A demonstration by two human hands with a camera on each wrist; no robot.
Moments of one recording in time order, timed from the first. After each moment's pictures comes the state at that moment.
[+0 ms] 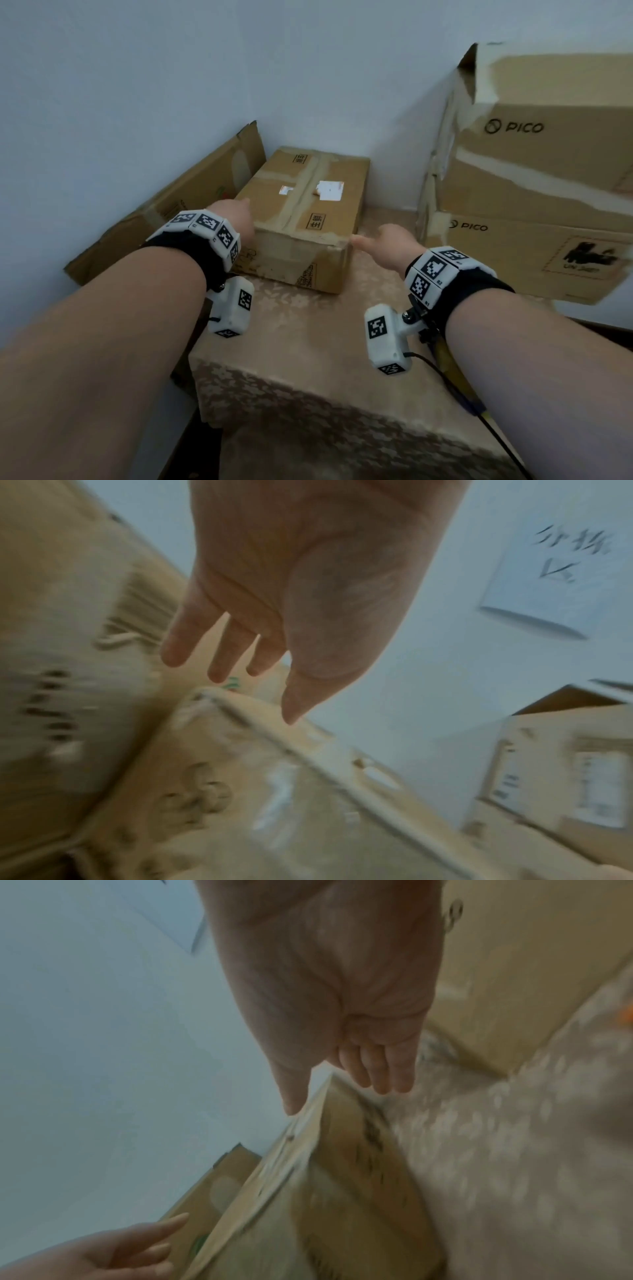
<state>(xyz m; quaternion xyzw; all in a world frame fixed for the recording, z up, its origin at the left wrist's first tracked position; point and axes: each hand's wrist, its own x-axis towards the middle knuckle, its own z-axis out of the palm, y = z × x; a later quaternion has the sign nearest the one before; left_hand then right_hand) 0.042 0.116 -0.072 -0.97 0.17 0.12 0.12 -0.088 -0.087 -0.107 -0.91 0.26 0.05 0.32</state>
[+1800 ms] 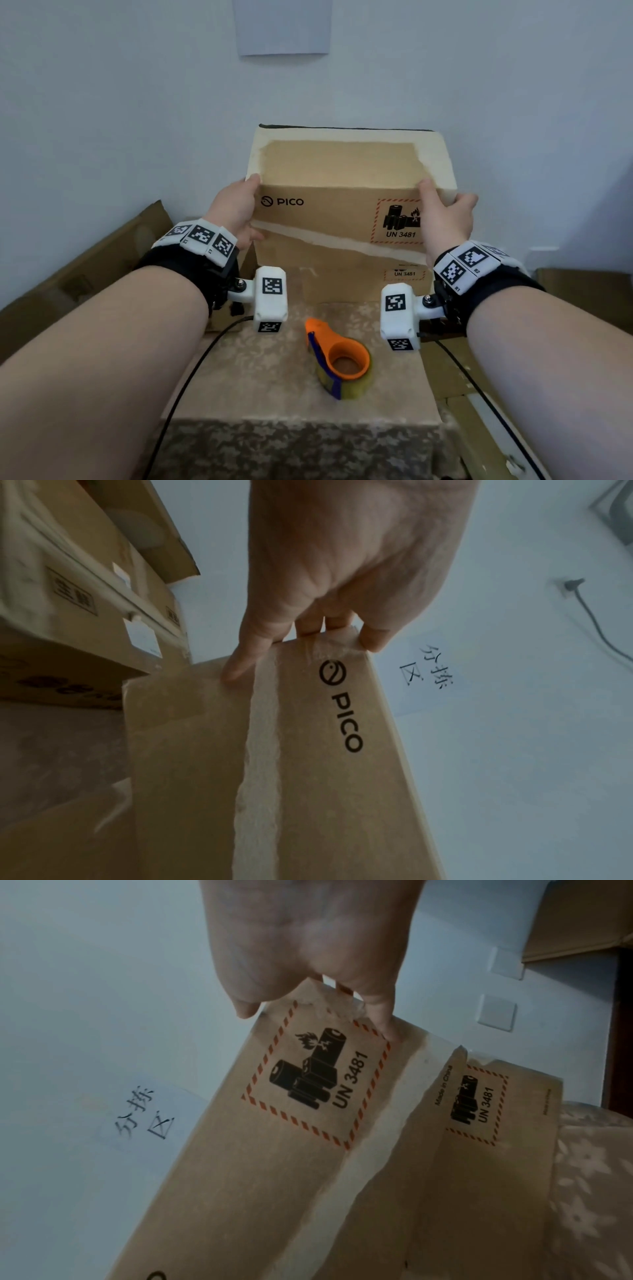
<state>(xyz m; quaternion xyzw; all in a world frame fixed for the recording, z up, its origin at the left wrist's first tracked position) -0.133 -0.053 0.044 -0.69 0.11 0.19 -0.69 -0.290 -0.257 -0.002 -0.57 0.40 -0.46 0.55</state>
